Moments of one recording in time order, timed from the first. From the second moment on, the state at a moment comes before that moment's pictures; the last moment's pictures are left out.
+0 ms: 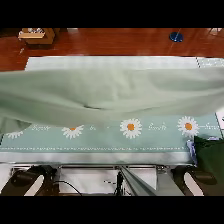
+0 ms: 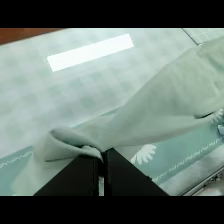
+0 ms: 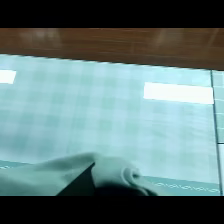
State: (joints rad) left arm -0.15 -0.59 1.65 1.12 -1.60 -1.55; right arm -0.08 -0.68 1.66 -1.44 1.53 1.50
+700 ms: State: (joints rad) left arm -0.15 -0.56 1.86 1.11 -1.81 -1.74; right arm -0.07 -0.68 1.96 -1.49 1.79 1.53
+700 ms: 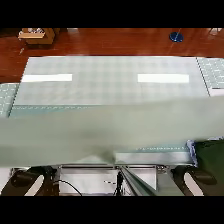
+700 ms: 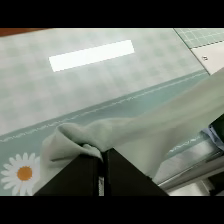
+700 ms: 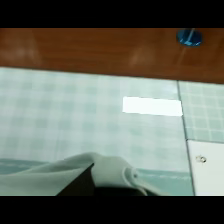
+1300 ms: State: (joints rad) left arm -0.13 -0.53 1.41 1.03 -1.83 -1.83; right arm -0.07 -0.69 1.52 -1.49 1.84 1.52
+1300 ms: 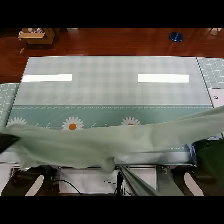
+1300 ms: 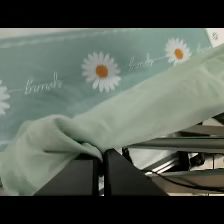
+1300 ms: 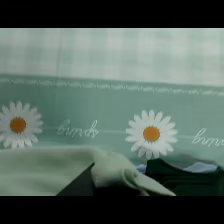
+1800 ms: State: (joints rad) left arm -0.13 -0.66 0.76 1.16 -1.17 -1.55; right arm -0.07 -1.09 1.21 -1.47 1.30 1.44
